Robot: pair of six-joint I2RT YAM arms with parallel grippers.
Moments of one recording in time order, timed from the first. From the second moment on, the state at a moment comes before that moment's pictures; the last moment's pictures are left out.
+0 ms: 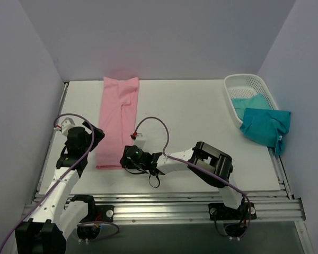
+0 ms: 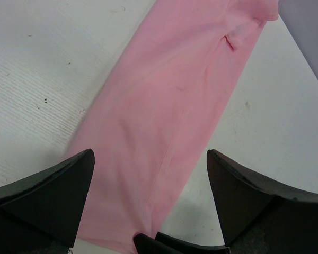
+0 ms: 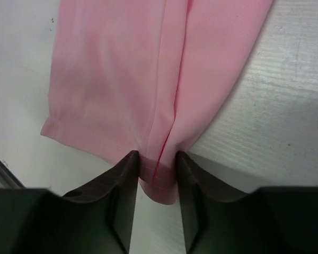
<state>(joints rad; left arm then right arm) -0.09 0.88 0.58 -0.23 -0.22 -0.83 1.14 2.03 1.14 0.26 0.25 0.95</state>
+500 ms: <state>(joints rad) -0.20 0.91 0.52 -0.23 -0.21 -0.86 1.06 1.91 0.93 0.31 0.28 0.96</state>
